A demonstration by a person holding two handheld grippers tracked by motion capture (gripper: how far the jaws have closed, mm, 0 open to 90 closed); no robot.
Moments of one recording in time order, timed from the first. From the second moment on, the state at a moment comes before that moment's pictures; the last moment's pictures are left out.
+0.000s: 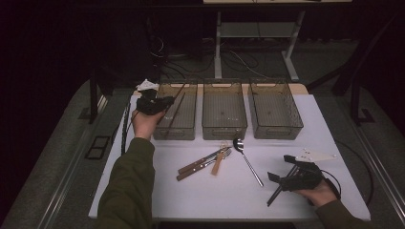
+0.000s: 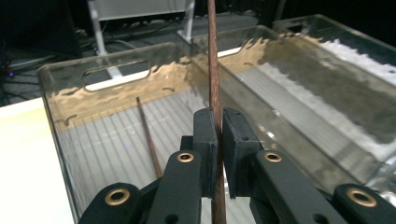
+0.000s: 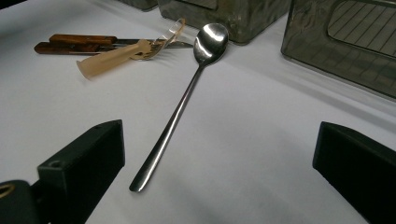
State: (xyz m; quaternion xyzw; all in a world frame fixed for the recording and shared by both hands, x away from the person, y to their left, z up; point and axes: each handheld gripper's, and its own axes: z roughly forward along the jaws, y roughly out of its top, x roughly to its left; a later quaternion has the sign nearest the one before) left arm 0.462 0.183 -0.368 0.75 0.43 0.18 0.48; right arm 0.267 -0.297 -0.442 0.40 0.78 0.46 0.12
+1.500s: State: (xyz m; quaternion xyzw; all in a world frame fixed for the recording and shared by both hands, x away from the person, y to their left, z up) left arm 0.454 0.190 -0.374 0.77 0.42 0.16 0.45; right arm 0.266 -0.297 -0.441 0.40 0.78 0.46 0.13
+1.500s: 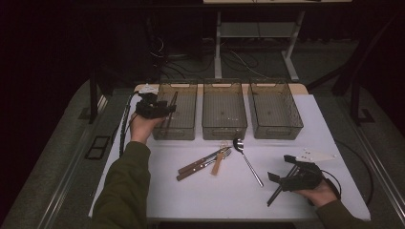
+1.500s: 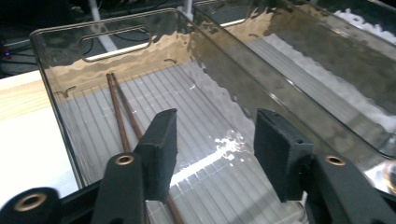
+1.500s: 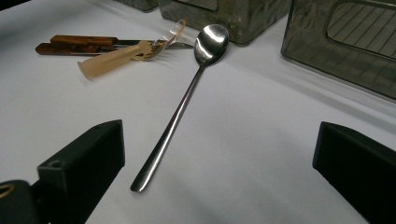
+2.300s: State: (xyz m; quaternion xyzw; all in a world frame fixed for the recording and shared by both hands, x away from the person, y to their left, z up) left arm 0.396 0.167 -0.370 0.80 0.34 0.13 0.48; right arm 0.266 -0.297 -0.441 0.40 0.78 0.46 0.13
